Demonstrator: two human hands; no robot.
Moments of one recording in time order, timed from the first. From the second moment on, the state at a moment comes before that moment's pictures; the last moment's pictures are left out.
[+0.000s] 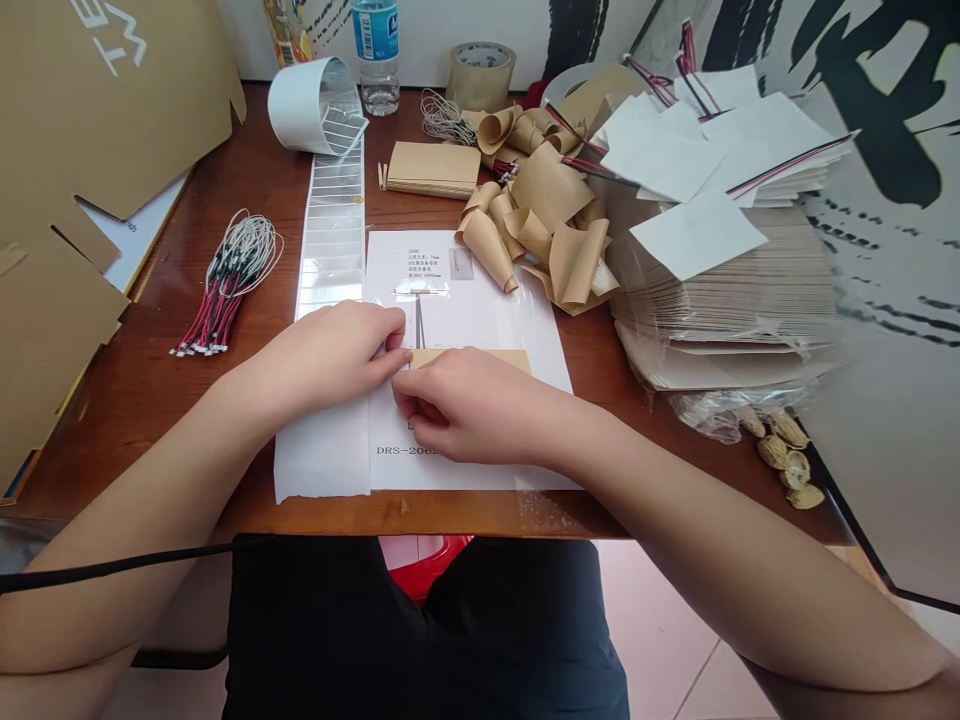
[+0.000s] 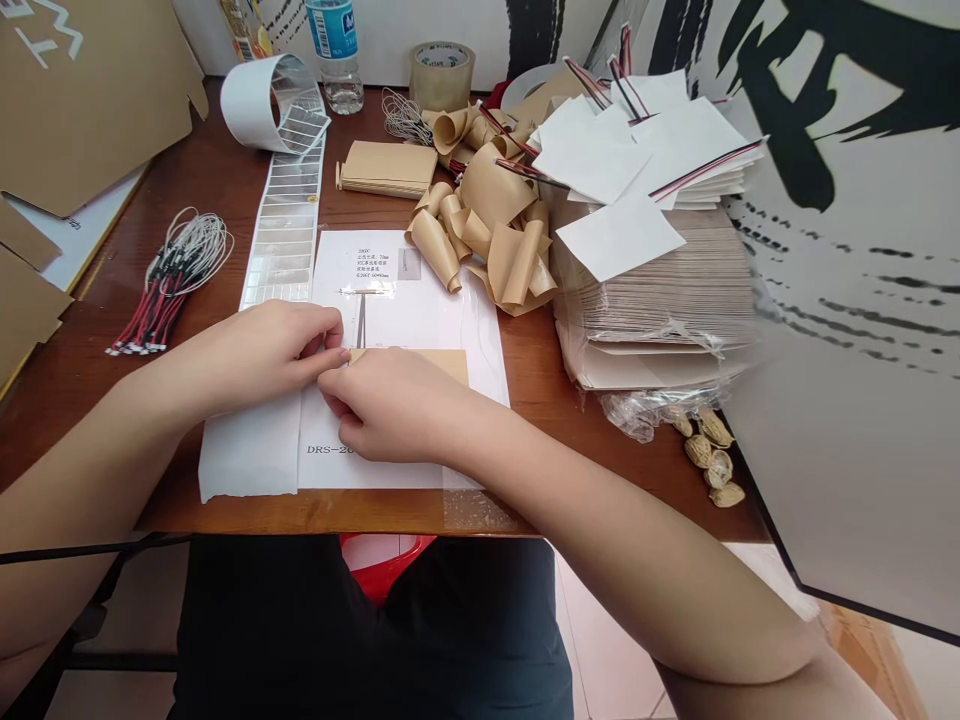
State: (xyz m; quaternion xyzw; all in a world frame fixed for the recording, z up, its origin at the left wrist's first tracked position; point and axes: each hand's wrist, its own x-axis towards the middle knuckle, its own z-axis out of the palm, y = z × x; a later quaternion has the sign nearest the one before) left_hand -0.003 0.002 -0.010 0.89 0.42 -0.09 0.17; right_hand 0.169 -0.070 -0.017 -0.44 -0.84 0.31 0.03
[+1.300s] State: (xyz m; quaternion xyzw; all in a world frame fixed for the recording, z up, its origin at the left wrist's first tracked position) left_hand -0.002 0.002 -0.012 0.88 0.42 -0.08 0.17; right_hand 0.168 -0.070 -0.016 -0.45 -0.84 0.31 0.03
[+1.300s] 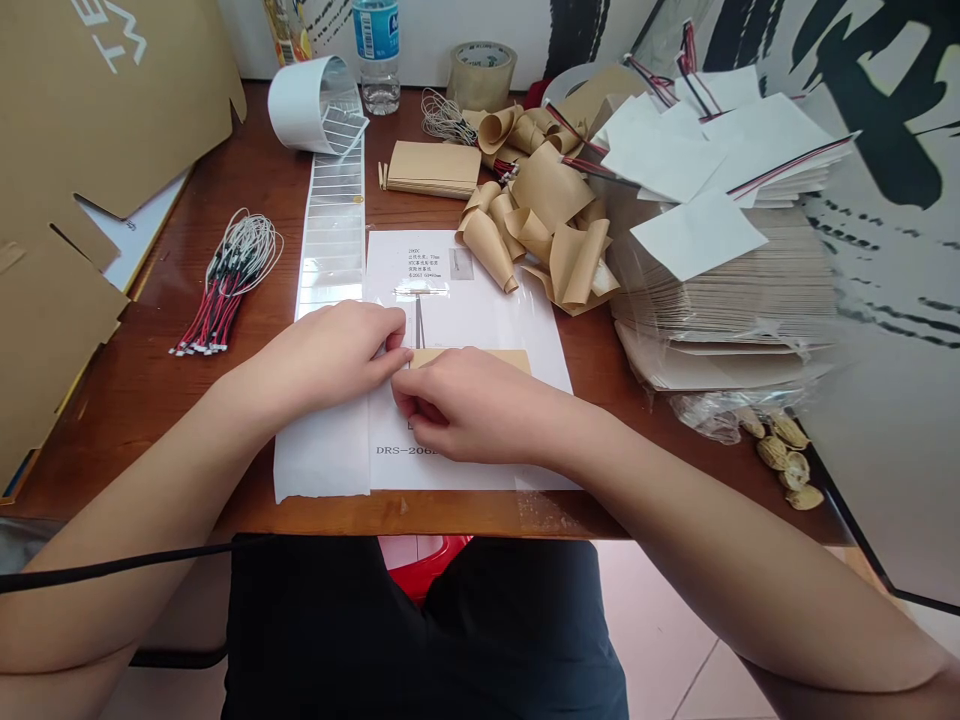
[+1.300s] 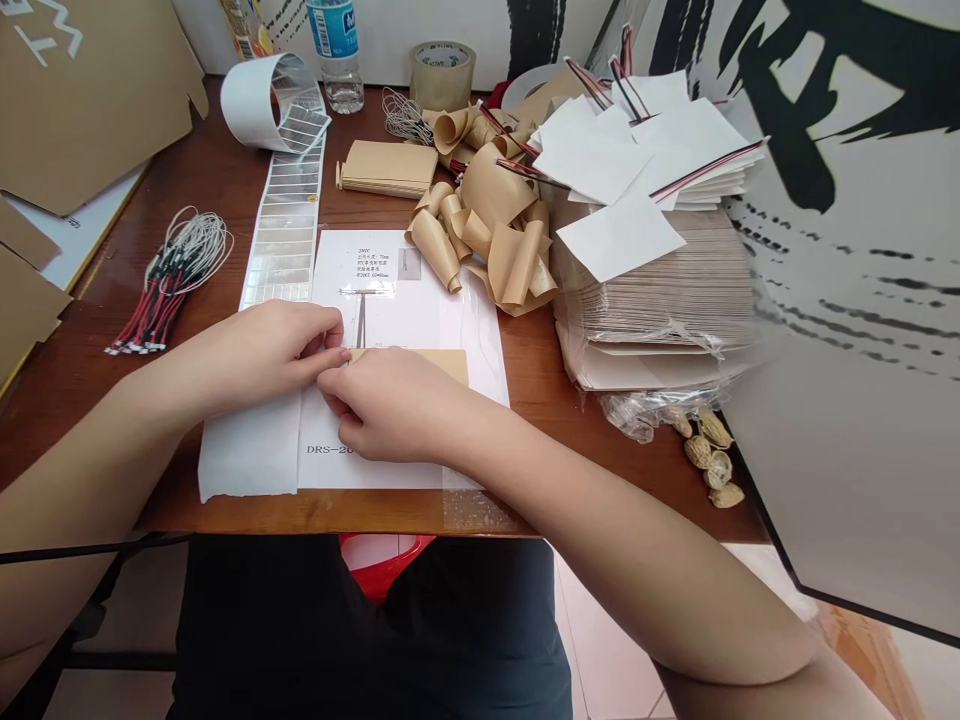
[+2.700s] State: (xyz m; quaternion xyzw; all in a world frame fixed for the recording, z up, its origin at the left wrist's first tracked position) left_hand -0.003 0.002 -0.009 0.88 0.42 -0.09 0.19; right_hand 0.169 -0.070 -0.017 -0.45 -0.84 0.30 0.03
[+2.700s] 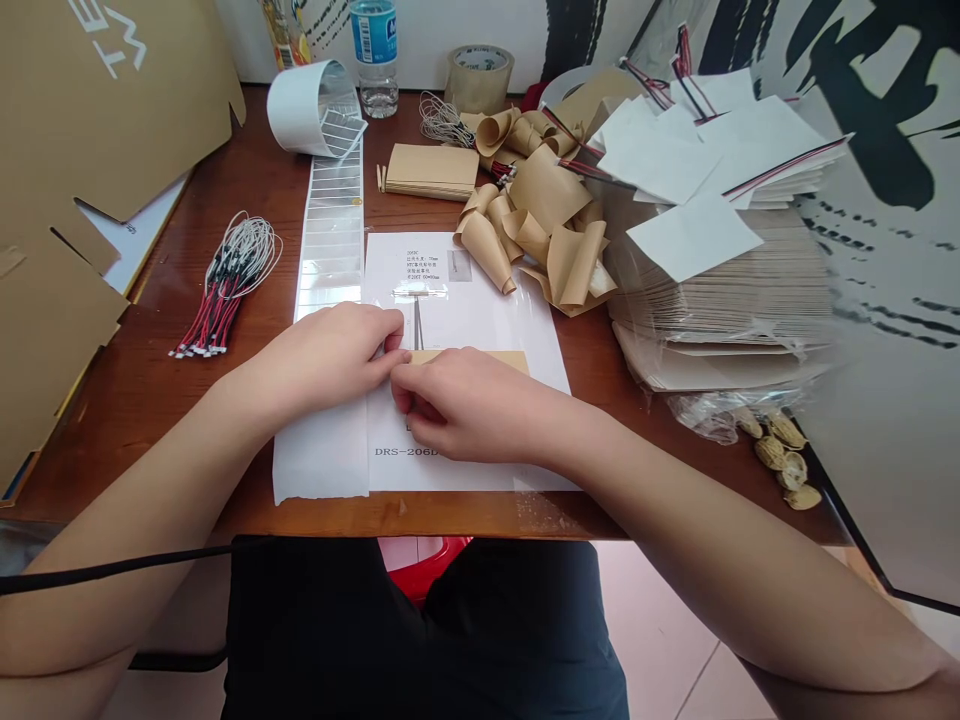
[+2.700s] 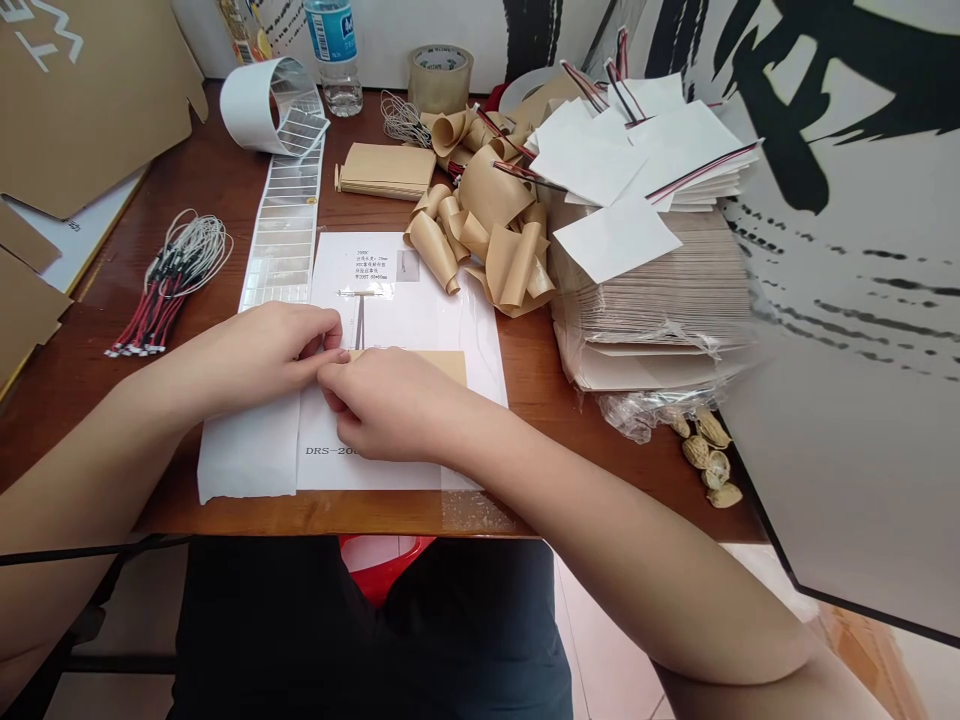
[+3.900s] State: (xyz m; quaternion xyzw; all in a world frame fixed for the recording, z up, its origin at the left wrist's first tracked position) left_hand -0.002 0.002 -0.009 0.88 0.42 -0.08 0.19; right_hand 0.167 -0.070 -0.016 -0.45 -0.83 0.31 0.02
